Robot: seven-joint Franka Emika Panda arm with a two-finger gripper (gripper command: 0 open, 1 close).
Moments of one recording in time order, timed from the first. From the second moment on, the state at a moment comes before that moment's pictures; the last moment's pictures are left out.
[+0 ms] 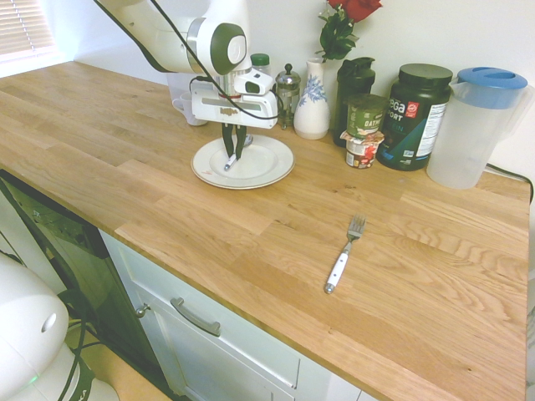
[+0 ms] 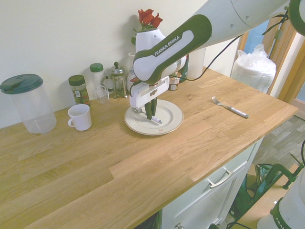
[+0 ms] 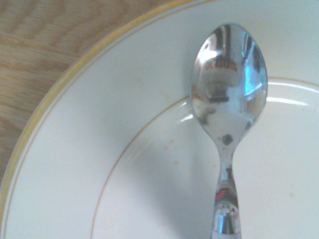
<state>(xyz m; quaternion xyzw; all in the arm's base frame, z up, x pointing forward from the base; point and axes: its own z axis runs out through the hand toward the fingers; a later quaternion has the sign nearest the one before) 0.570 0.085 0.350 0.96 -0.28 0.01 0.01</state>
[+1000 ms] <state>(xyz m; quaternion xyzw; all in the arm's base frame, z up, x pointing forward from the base) 0.548 0.061 0.413 0.93 -0.36 0.01 0.04</state>
